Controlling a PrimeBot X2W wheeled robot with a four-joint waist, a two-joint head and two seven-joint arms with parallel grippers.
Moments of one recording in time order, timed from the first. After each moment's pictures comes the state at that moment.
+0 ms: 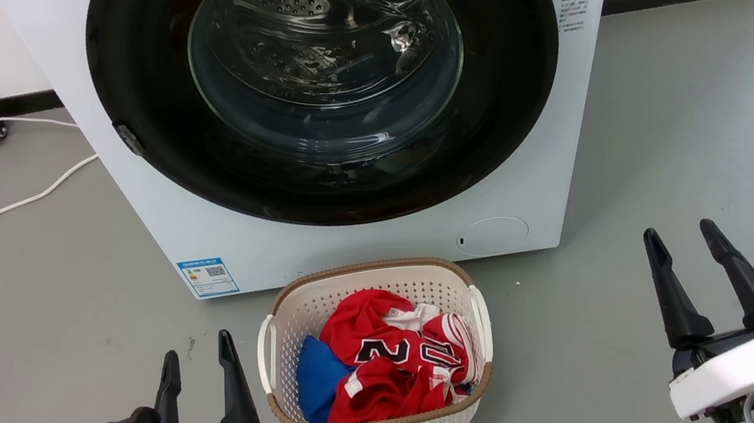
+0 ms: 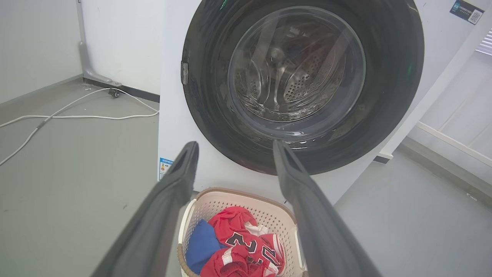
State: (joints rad) left arm 0.02 0.10 -0.11 0.06 -0.40 0.11 -0.17; right arm 0.00 -0.05 0.01 0.03 0.26 0.13 -0.17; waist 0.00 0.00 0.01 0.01
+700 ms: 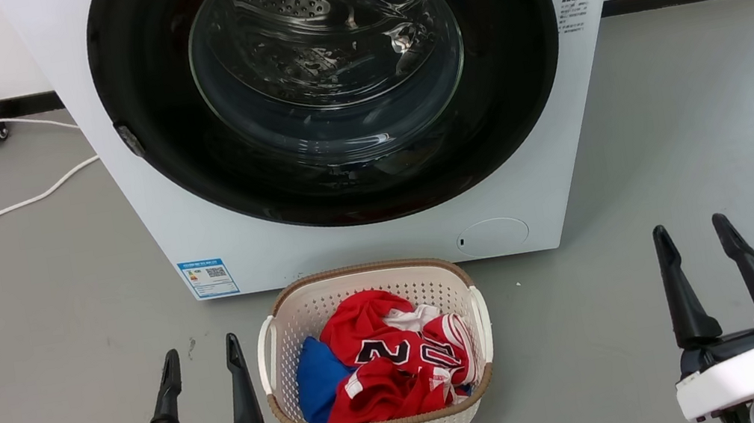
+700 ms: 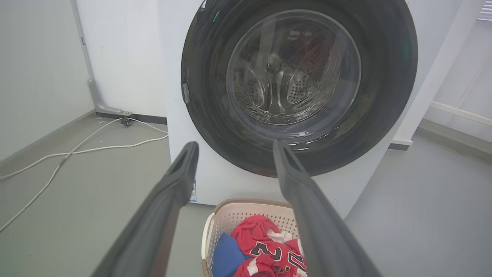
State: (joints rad) left arm 0.04 0.08 -0.10 0.05 -0.23 0.10 -0.22; right arm 0.01 -0.05 0.00 0.01 0.19 0.13 -0.22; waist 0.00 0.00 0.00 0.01
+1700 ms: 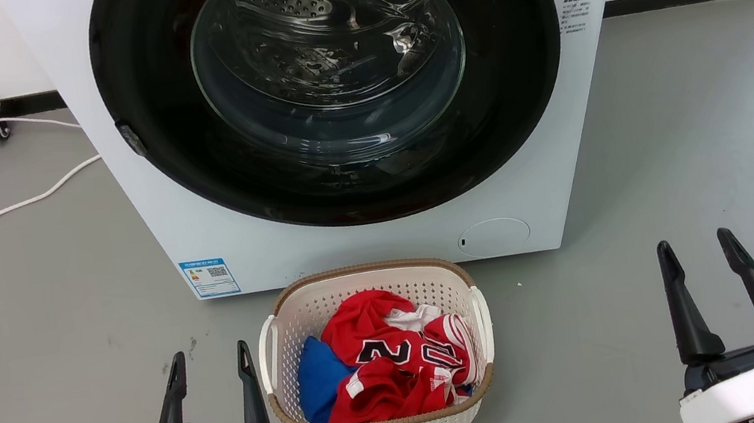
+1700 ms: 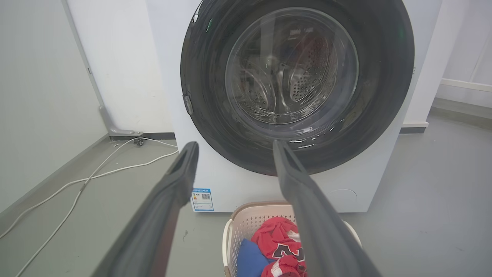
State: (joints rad) left arm 0.06 0.05 -0.08 0.06 -0.05 0.09 -0.26; right arm 0.05 -0.05 0.00 0.02 0.14 0.13 -0.26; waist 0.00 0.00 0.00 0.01
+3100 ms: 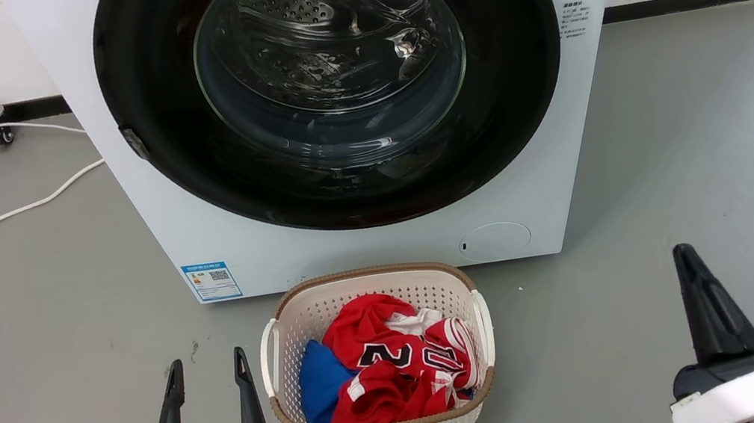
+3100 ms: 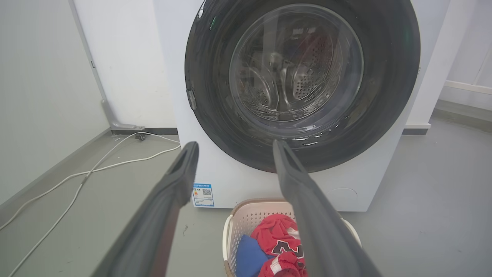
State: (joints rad) left arm 0.06 0.05 -0.07 0.08 -0.07 0.09 -0.26; right arm 0.05 -0.05 0.03 0.04 0.28 0.13 -0.26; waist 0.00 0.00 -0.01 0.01
